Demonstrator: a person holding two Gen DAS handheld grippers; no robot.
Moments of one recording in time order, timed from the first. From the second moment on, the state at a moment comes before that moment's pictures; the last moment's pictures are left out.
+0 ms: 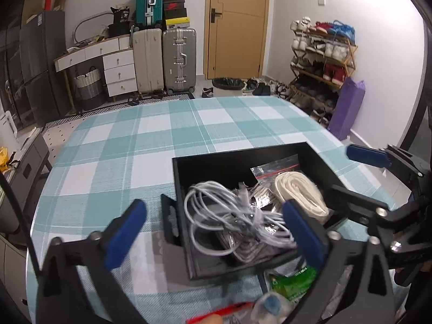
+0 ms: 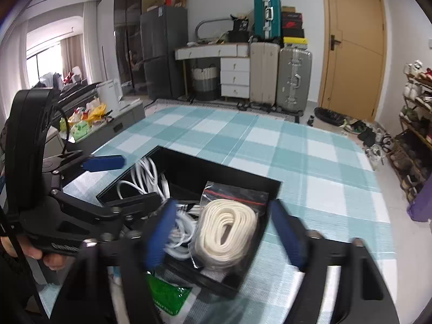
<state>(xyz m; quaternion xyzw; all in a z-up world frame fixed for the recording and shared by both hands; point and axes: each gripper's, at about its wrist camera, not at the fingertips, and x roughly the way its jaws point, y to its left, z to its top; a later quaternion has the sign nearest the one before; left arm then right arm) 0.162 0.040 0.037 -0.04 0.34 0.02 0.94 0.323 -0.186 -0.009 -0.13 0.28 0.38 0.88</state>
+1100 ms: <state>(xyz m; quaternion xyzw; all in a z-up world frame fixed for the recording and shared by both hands) 0.069 0.028 0.020 -0.05 0.34 0.04 0.94 0.253 -0.221 -0.048 -0.22 0.34 0.42 0.81</state>
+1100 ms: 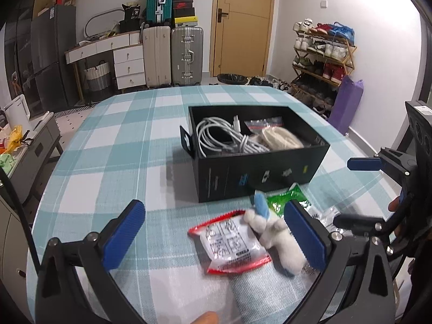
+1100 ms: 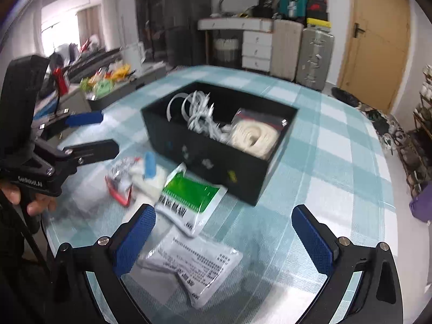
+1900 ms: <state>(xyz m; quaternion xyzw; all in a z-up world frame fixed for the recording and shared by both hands) 0.064 0.023 -0.003 -0.05 0.37 0.02 0.93 0.249 -0.200 -0.089 -0.27 0.42 0.42 0.76</state>
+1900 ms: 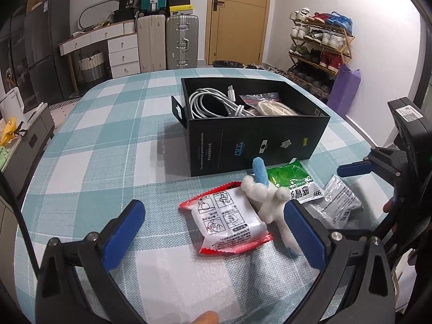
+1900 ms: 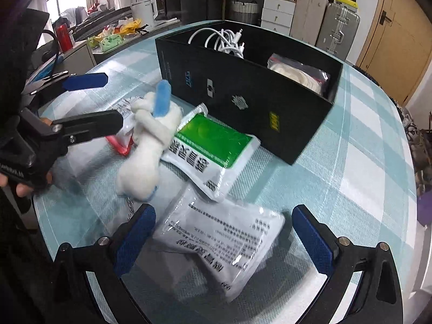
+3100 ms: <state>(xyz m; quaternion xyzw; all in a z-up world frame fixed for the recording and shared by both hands) 0.066 0.028 -0.011 -0.06 0.38 0.02 0.92 0.235 -0.230 -0.080 -0.27 0.37 0.48 0.75</state>
